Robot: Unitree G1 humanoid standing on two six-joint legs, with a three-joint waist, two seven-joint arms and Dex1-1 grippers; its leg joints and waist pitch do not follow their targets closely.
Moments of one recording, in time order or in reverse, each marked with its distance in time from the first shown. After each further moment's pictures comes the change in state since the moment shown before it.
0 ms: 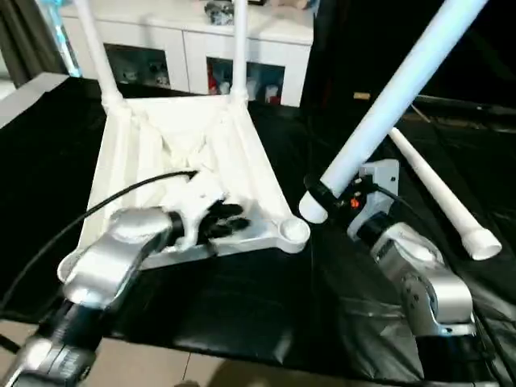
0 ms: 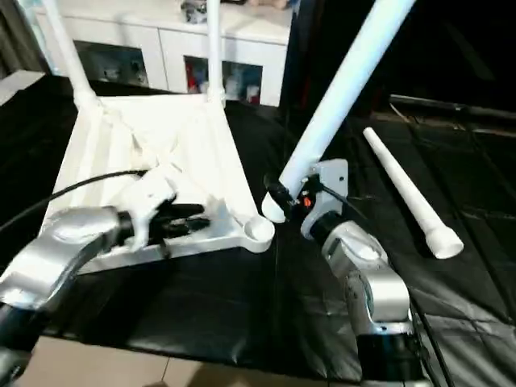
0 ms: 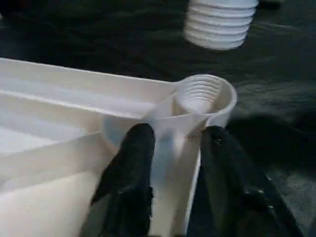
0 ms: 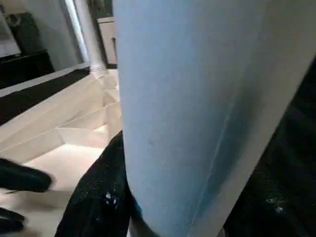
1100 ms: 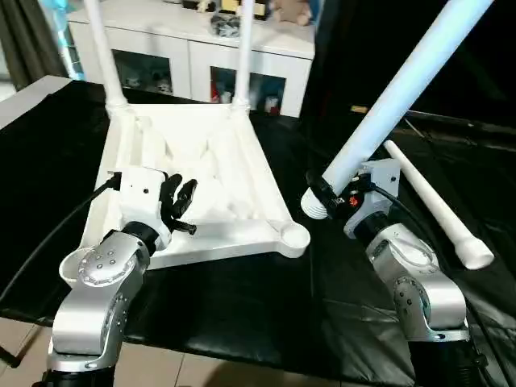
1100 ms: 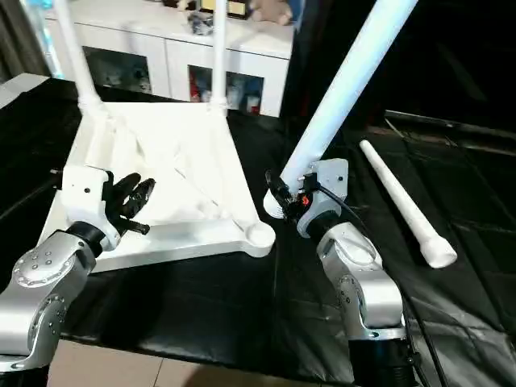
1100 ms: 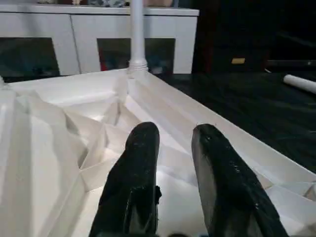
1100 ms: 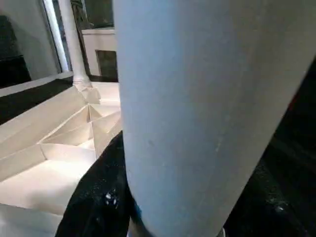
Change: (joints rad) left arm 0.335 -0.225 0.333 -0.420 0.004 0.055 0.611; right arm 0.024 0.048 0.006 -0.053 -0.061 -0.023 -0.102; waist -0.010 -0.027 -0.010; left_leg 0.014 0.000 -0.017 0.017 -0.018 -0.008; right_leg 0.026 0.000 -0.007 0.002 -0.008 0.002
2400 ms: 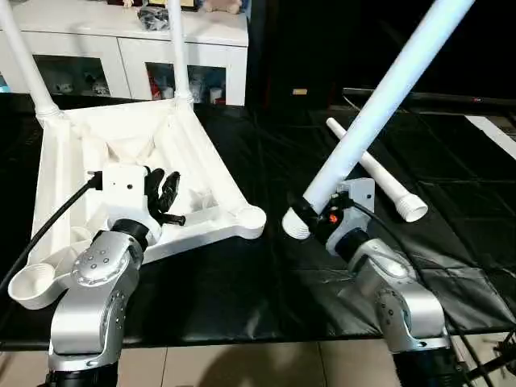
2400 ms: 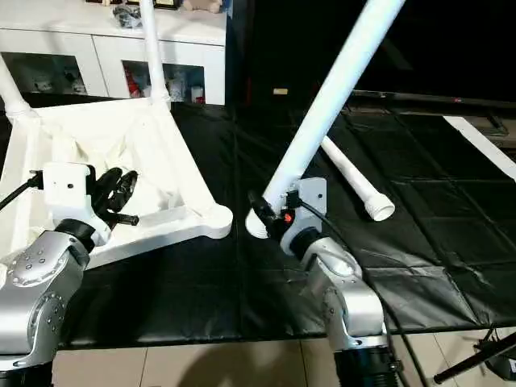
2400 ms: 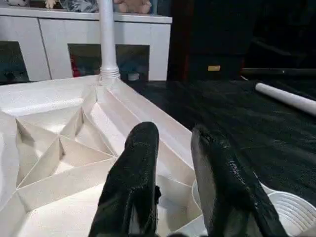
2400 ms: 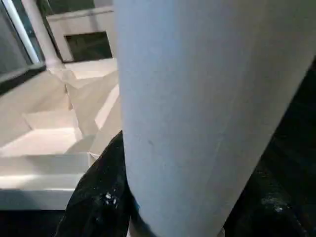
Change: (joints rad) left arm -0.008 -0.062 0.069 0.006 0.023 -0.024 0.082; right arm 0.044 0.042 0.058 0.077 -0.015 -0.028 0.036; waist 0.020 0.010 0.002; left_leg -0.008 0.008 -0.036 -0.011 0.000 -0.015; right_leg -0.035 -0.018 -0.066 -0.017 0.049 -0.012
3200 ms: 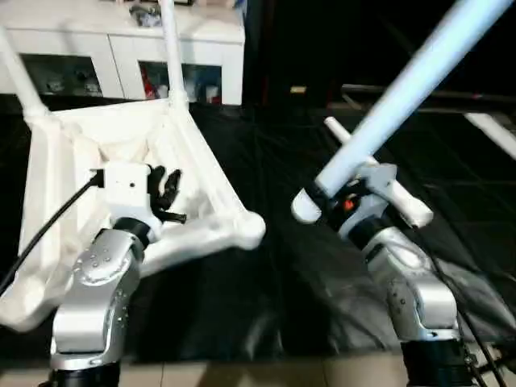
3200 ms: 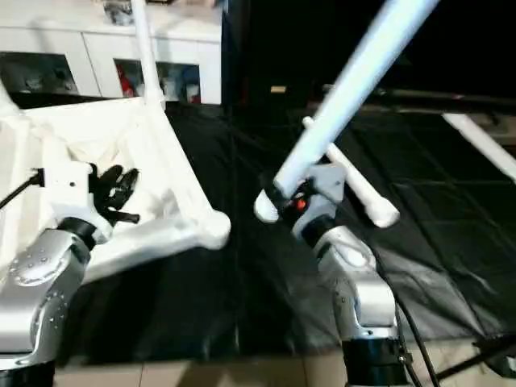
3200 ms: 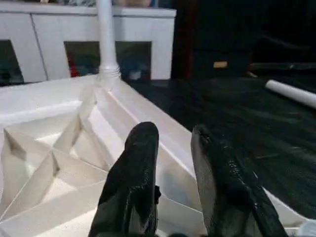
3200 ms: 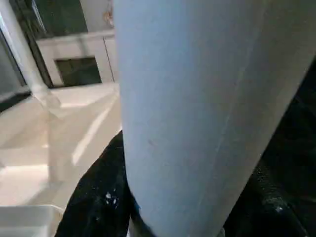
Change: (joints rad) left arm -0.004 -0.004 0.001 0.000 0.023 -0.007 -0.005; right arm -0.046 -0.001 -0.061 -0.007 0.033 -0.042 0.007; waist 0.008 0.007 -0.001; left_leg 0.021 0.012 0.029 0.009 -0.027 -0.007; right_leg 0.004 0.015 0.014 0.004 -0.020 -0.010
